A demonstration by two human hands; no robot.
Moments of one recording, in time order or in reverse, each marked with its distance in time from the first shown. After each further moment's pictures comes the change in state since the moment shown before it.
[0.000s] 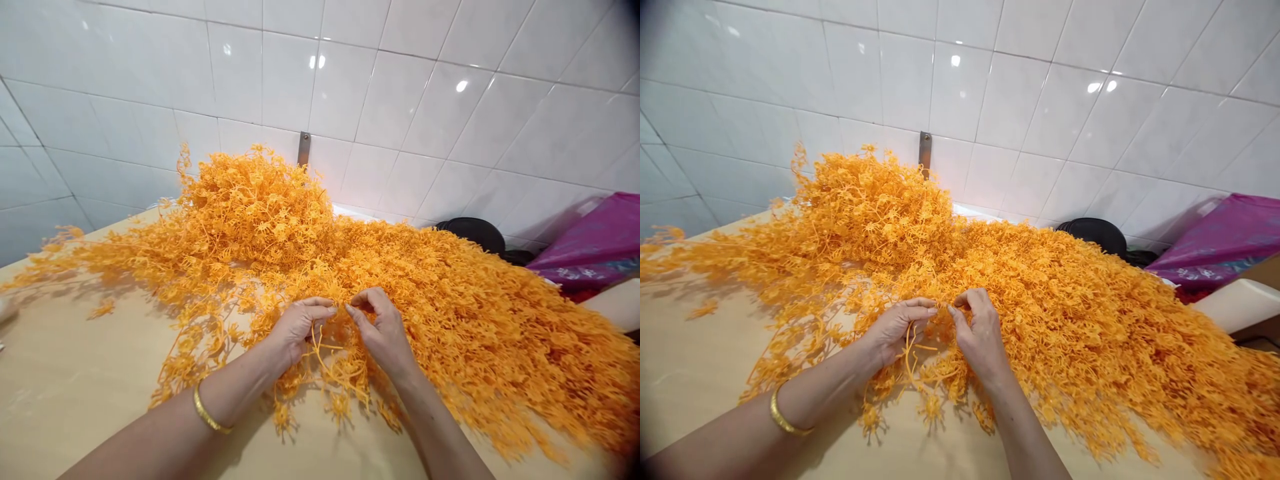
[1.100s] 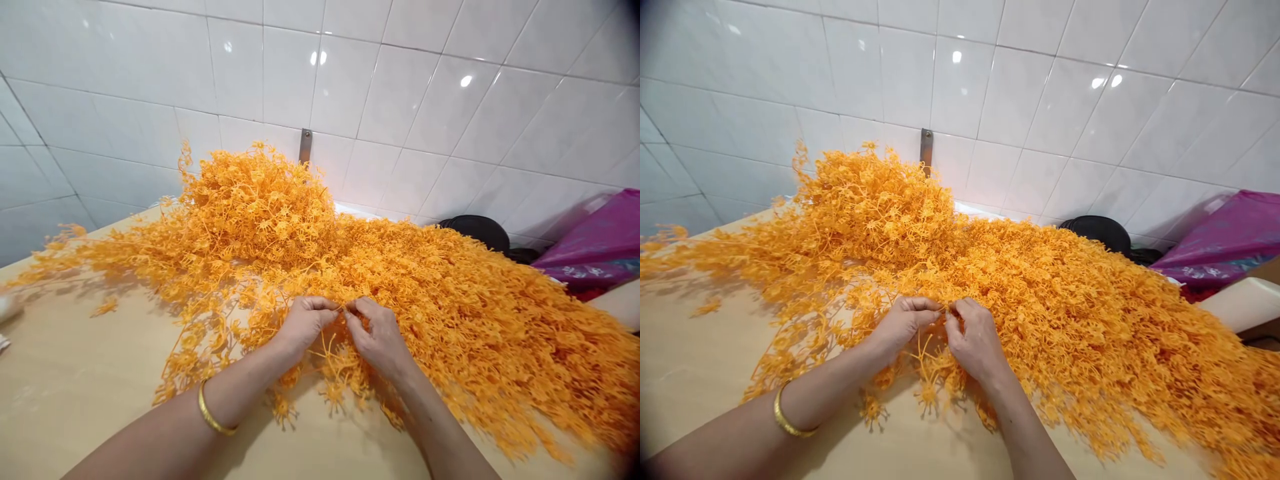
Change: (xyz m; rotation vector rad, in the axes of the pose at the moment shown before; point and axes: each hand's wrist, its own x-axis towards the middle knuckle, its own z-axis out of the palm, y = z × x) left_hand 0.000 -0.006 0.001 0.220 0.024 0.172; right_hand -0.004 -0.003 0.005 -0.117 -0.144 -0.044
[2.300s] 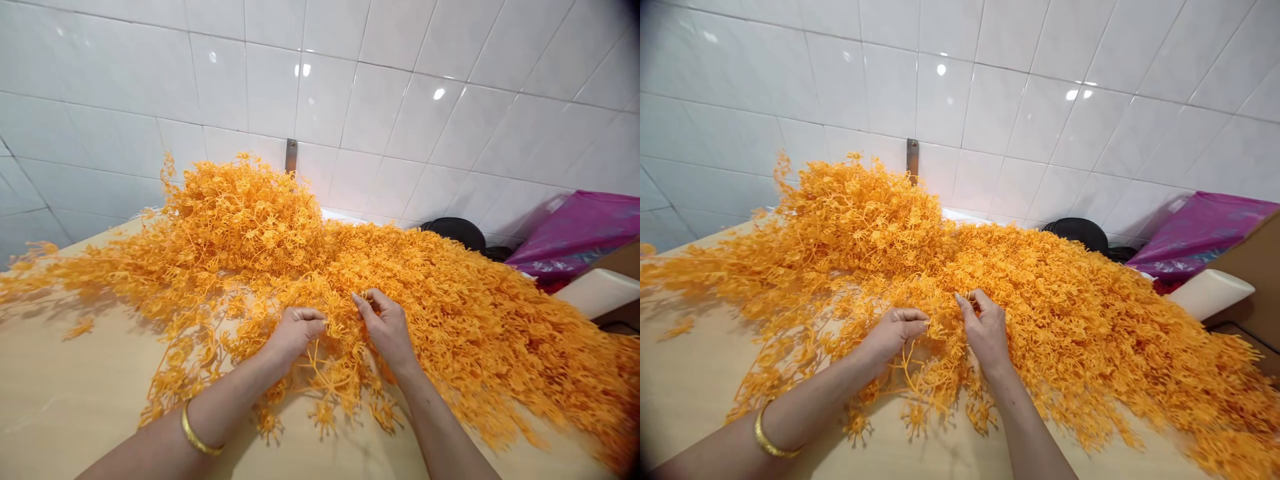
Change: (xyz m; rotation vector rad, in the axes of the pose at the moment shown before) left_hand -0.001 -0.002 -0.002 0.107 0.000 -0.042; right_hand 0.004 0.014 -0.015 0.249 0.234 0.256
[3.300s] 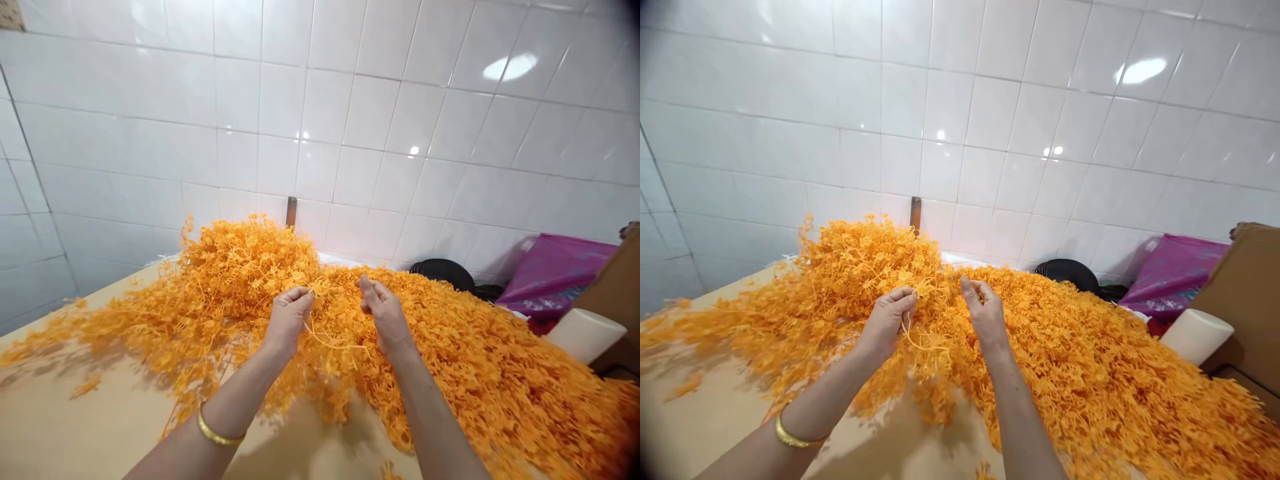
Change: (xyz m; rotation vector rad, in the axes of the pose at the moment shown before) left_hand 0.012 0.087 0.002 -0.246 0.066 0.385; right_hand 0.066 -0.052 -0.018 0.345 0.114 -0.023
